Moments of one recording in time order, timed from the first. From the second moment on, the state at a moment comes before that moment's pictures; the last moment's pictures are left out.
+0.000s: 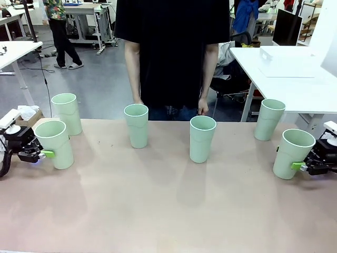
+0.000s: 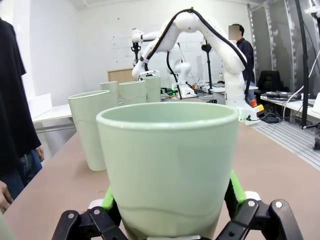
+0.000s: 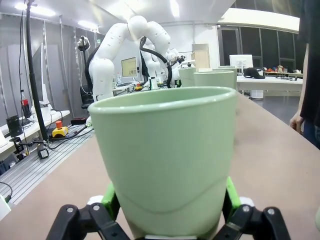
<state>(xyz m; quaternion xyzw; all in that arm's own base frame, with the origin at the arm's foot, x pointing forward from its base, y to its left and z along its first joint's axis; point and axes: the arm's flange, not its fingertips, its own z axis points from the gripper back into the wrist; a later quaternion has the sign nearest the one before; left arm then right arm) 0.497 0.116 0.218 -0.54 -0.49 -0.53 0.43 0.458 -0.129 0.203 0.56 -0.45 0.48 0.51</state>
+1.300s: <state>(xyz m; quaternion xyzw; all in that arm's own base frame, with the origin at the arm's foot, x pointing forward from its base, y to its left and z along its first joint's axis) 0.502 0.121 0.222 -0.54 -0.47 -0.53 0.45 0.454 -0.129 0.200 0.57 -0.45 0.47 0.50</state>
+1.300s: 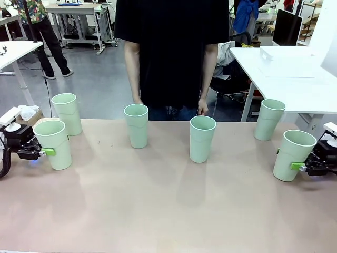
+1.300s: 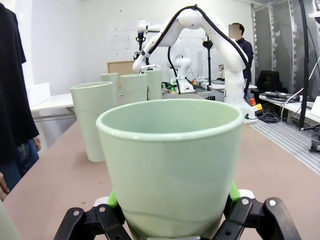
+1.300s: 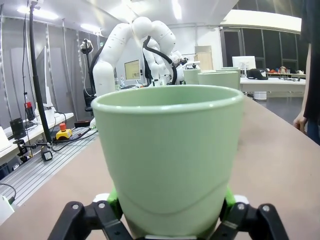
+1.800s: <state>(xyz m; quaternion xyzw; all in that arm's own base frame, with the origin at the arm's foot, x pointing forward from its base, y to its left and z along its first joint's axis) 0.493 0.098 0.256 -0.53 -0.49 -0.53 0.45 0.448 -0.114 0.223 0.56 -0.47 0.47 0.50</state>
